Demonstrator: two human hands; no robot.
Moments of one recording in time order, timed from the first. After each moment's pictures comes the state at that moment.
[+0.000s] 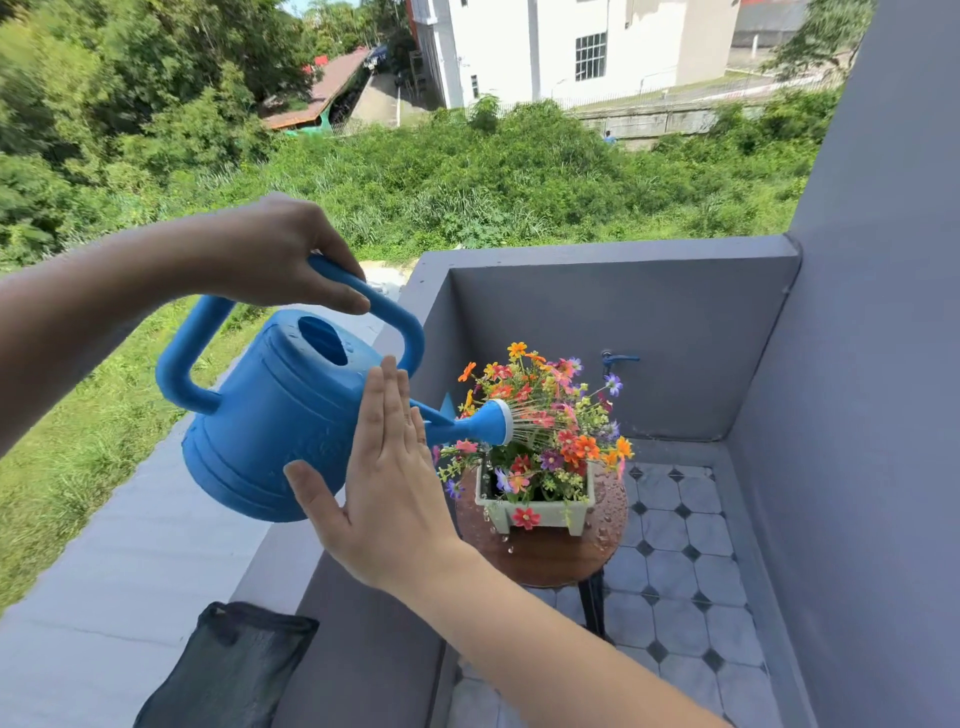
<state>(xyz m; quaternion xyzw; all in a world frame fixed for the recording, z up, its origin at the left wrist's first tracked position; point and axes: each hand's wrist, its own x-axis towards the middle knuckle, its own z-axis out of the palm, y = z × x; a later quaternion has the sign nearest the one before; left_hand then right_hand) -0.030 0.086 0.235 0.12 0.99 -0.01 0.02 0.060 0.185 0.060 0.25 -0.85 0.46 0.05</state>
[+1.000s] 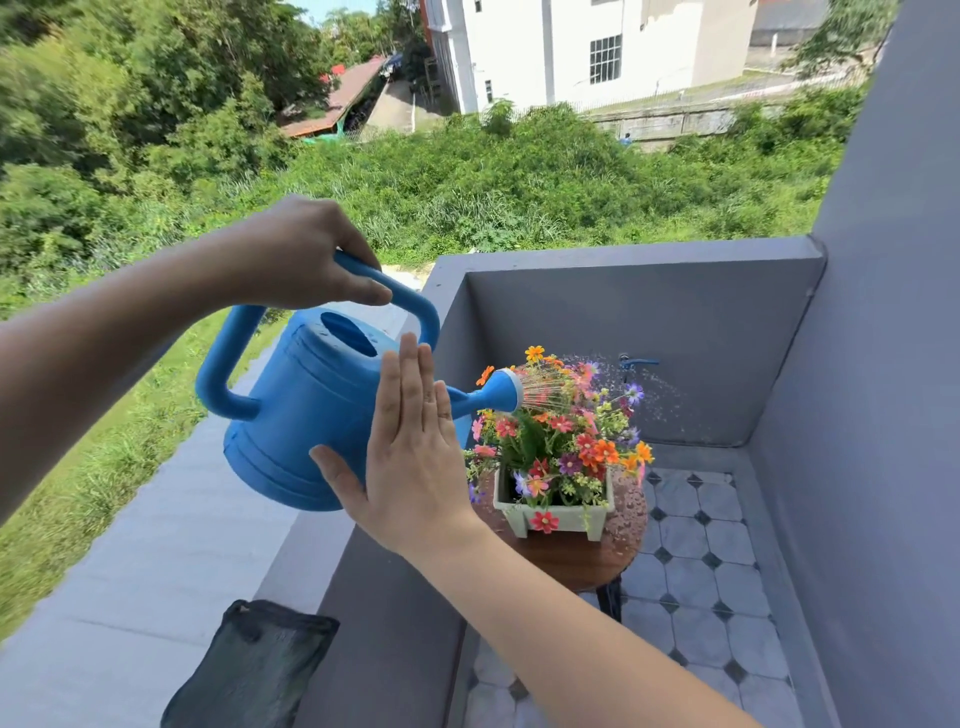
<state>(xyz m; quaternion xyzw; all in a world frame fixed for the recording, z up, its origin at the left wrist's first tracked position) -0.026 0.093 0.235 0.08 1.00 0.01 -0.03 0.030 0.168 0.042 0.20 -0.89 0.30 0.27</state>
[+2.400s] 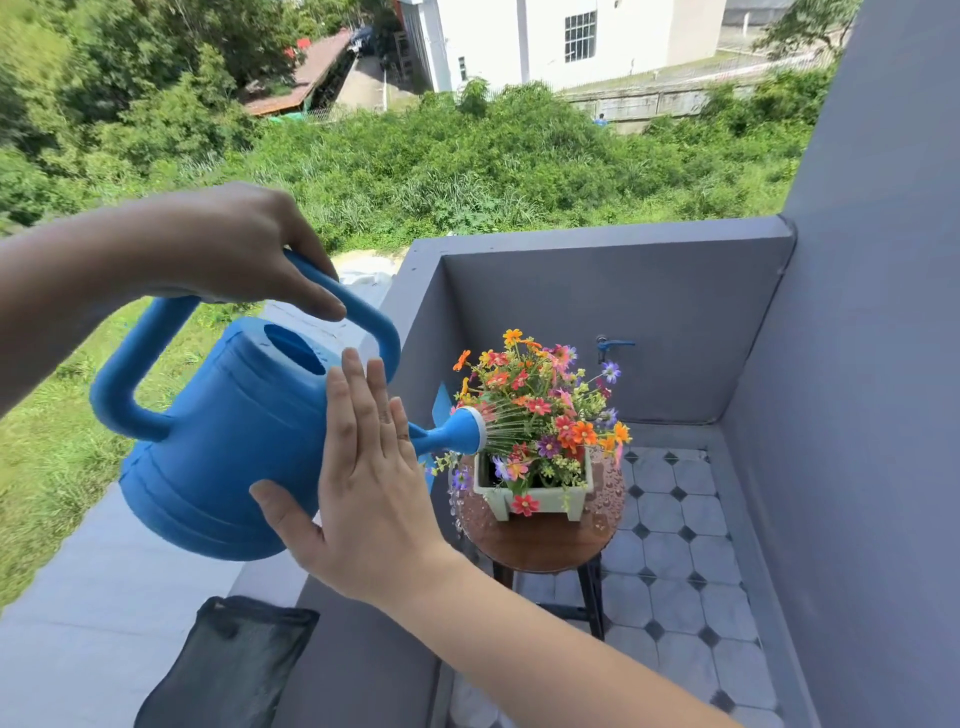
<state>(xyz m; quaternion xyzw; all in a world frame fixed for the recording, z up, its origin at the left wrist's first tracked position) -0.012 0.091 0.242 0.03 1.00 -0.01 0.04 0.065 0.168 0.049 0.27 -0.83 0.46 0.19</state>
